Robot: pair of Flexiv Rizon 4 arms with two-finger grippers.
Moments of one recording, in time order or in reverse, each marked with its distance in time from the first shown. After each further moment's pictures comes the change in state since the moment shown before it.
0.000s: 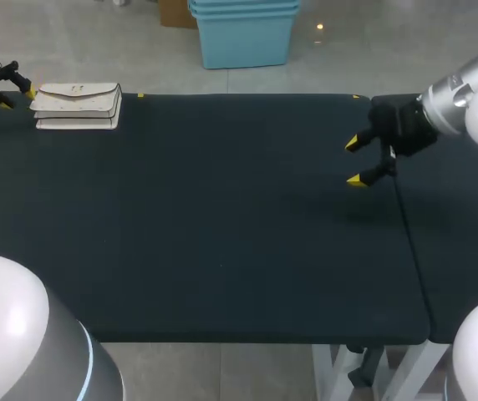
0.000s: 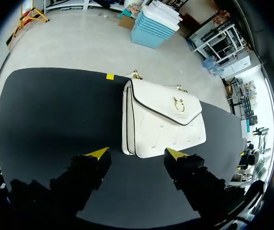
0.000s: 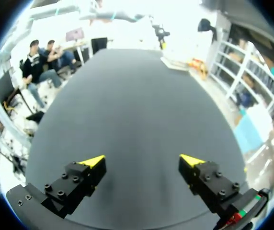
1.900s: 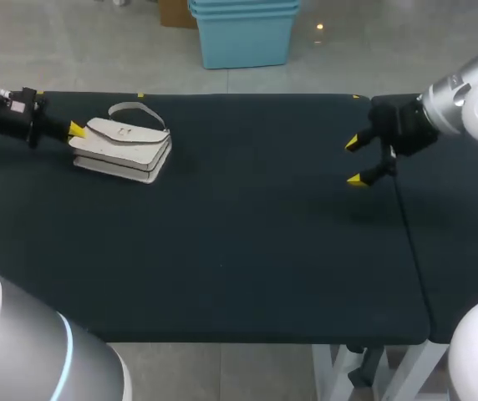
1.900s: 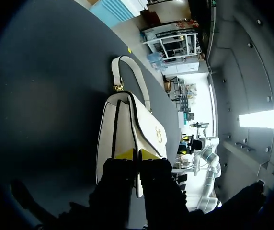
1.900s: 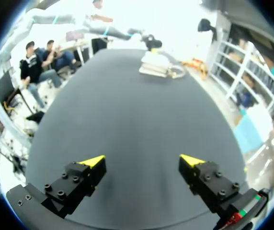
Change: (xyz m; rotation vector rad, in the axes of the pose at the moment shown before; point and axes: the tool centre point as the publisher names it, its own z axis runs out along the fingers) left arm 0.134 0.114 0.061 -0.127 0.665 -0.097; right arm 0.000 0.000 -0.001 -0.001 0.001 0.000
